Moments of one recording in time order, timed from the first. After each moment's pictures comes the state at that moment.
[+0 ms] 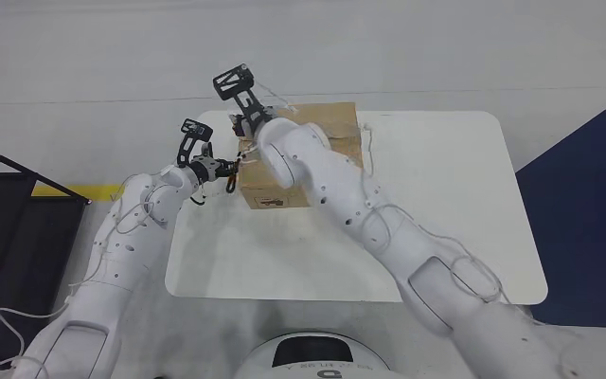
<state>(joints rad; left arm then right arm) 1.05 -1.10 -1.18 -1.17 0.86 -0.37 -0.42 -0.61 -1.68 0.67 -1.15 -1.10 0.25 0.66</state>
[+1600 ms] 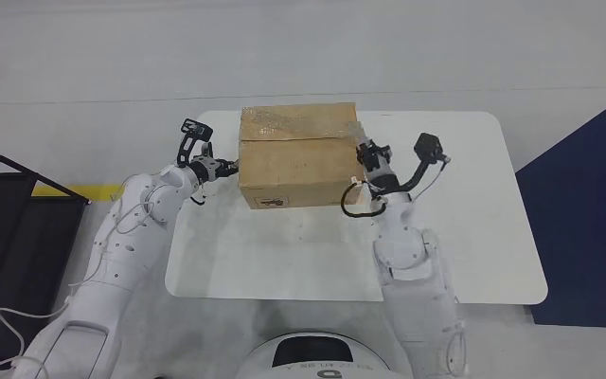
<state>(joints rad) 1.05 -1.10 -1.18 -1.17 0.86 -0.37 -0.42 -1.56 -1.61 1.37 -1.86 -0.62 0.12 0.05</state>
